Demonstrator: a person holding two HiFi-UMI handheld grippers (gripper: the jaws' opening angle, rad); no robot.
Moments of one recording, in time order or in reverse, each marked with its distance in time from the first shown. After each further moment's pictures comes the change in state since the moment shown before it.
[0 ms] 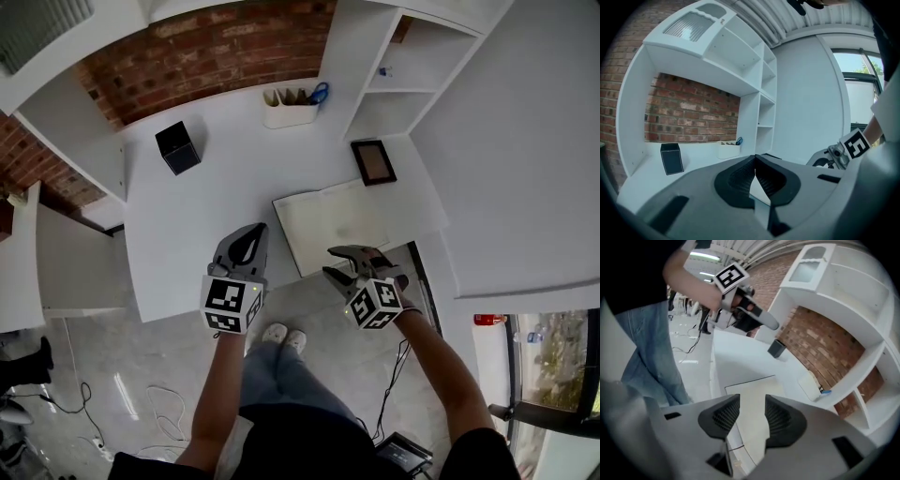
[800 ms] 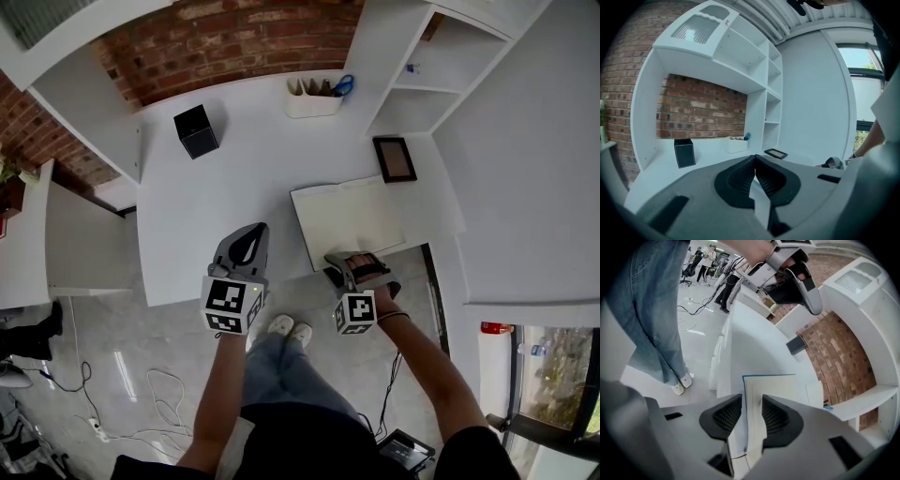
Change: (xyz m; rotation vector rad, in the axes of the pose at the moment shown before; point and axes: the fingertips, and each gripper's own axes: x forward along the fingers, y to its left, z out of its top) left arm -0.025 0.021 -0.021 -0.014 0.038 0.085; right arm 0.063 0.050 -0.024 -0.324 0.175 -0.023
